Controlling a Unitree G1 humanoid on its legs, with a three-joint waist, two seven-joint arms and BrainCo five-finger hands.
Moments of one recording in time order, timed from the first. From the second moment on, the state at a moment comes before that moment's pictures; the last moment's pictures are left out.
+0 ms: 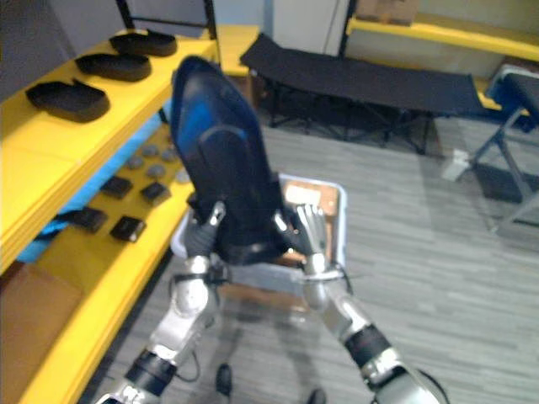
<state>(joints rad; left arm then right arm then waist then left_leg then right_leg) -0.26 0.15 -0.40 0.11 -0.14 -0.35 0.53 -0.38 -0.25 0.50 0.39 -0.62 -0.29 -0.80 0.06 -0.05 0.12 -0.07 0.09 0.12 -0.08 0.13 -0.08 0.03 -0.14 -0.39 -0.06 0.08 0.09</state>
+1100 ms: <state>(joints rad) -0.20 0.23 -0.11 0.00 0.49 -0.04 0.88 -0.16 -0.28 0.18 -0.11 0.06 -0.46 -0.50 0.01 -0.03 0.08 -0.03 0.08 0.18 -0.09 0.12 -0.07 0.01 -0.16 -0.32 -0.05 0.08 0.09</state>
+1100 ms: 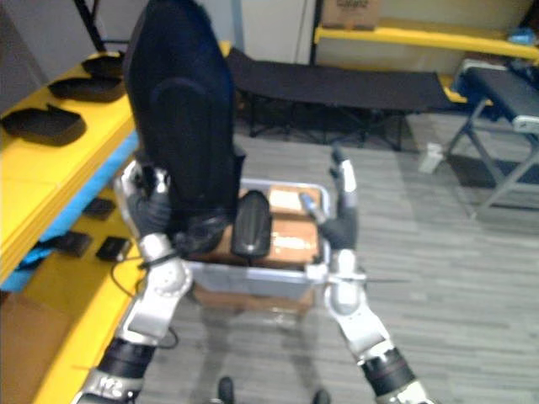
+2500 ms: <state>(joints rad) 0.40 -0.04 0.70 -0.28 -0.16 -0.50 0.44 -0.07 -0.13 0.09 0.21 0.06 -0.27 -0.23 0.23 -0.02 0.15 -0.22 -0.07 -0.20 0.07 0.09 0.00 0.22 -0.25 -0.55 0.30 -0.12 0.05</state>
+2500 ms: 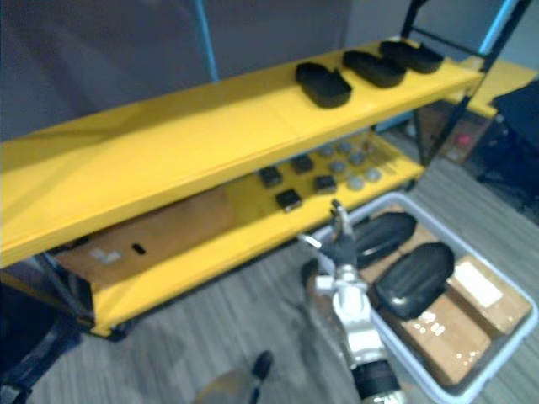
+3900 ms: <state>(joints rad) 0.24 -0.01 0.40 -0.36 -0.18 -0.43 0.40 0.12 -0.09 -0.21 -0.16 0.15 -0.45 -0.20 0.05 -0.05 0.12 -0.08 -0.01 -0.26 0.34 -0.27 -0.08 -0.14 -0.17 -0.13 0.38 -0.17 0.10</state>
